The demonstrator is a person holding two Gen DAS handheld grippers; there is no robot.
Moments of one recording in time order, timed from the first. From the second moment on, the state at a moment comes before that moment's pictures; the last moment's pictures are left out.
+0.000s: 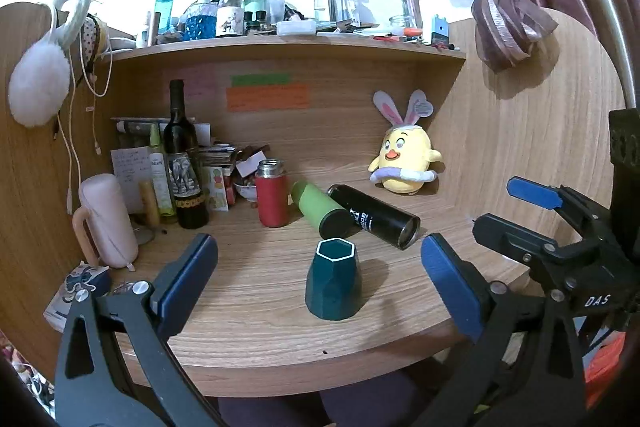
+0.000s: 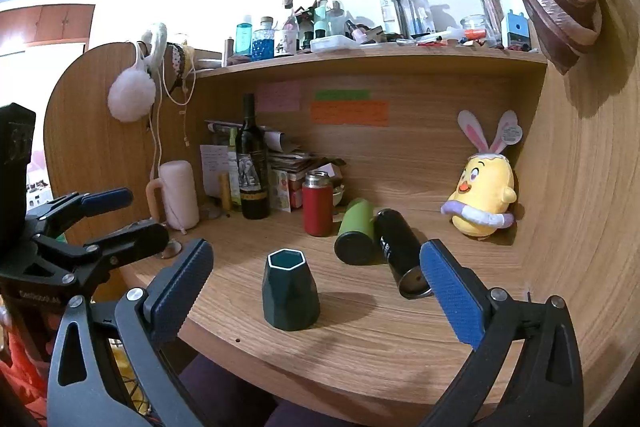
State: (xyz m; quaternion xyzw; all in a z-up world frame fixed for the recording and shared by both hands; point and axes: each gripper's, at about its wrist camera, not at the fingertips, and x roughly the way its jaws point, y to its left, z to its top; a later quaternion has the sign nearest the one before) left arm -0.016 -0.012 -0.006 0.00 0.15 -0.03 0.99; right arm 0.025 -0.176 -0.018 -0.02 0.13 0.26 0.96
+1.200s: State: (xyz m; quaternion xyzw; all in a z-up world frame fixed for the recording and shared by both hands) left arm -0.007 -0.011 -0.012 -0.02 0.17 -0.05 0.98; right arm 0.030 -0.182 -0.020 0.00 0.14 0.26 0.95
